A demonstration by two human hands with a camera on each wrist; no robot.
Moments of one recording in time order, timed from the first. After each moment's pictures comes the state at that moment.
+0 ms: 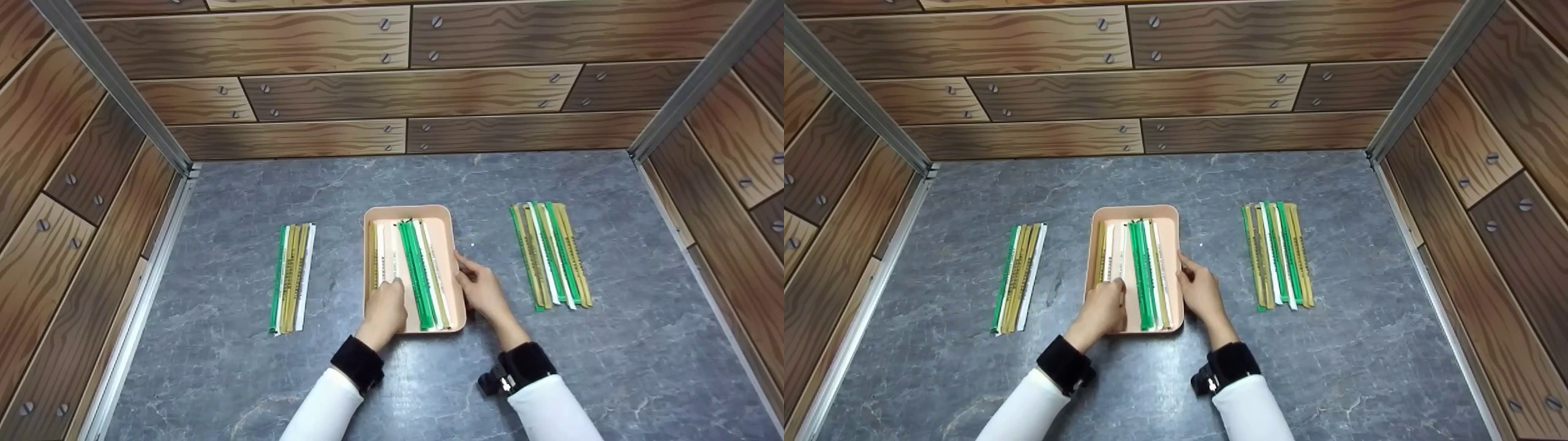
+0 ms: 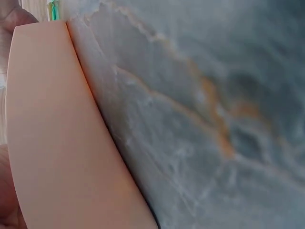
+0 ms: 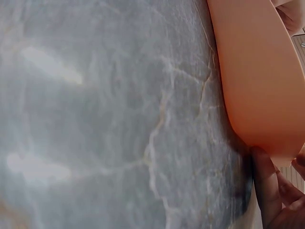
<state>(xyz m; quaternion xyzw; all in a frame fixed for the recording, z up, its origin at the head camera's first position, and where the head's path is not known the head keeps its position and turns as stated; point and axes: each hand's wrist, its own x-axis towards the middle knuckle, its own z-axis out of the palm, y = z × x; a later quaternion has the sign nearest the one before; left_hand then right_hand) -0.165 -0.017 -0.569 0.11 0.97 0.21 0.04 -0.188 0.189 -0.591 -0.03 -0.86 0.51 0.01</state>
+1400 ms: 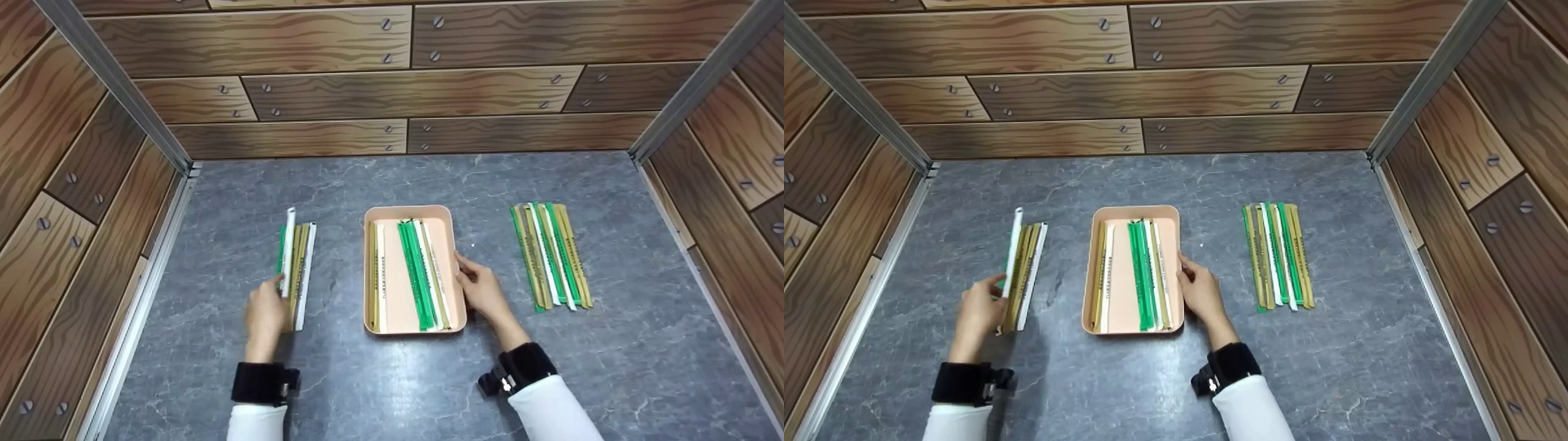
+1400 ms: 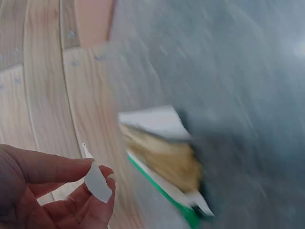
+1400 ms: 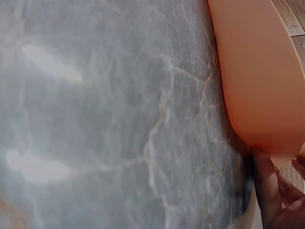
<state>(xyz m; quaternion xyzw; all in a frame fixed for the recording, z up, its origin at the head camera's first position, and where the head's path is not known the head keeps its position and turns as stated) -0.157 -0.201 -0.543 -0.13 0.94 0.32 0.00 -0.188 0.189 -0.592 -0.02 -0.85 0.52 0.01</state>
